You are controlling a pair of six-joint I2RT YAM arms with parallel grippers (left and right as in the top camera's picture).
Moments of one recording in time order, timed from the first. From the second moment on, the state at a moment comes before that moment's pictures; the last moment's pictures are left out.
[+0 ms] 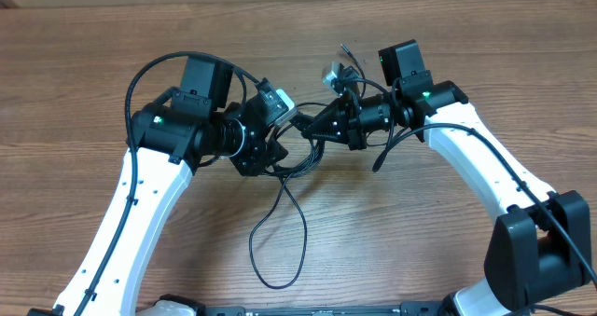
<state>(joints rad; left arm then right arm) -0.30 1.43 1.38 -1.07 0.47 0.51 0.32 1.73 1.31 -0.59 -1.17 -0.43</state>
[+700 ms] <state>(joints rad) -0.30 1.43 1.38 -1.03 0.43 0.51 0.32 1.73 1.31 -0.59 -1.19 -0.43</state>
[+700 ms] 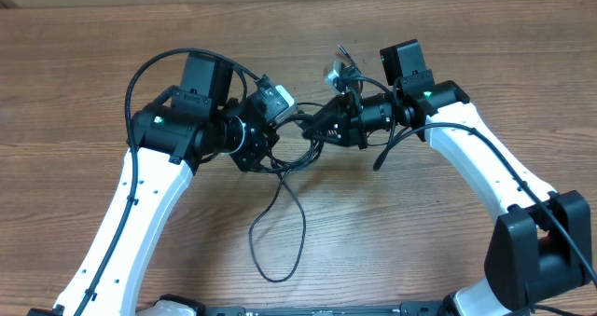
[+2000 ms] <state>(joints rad) -0.30 1.43 1.38 -0.81 0.21 -0.11 0.26 1.73 1.31 -0.44 -0.81 0.24</state>
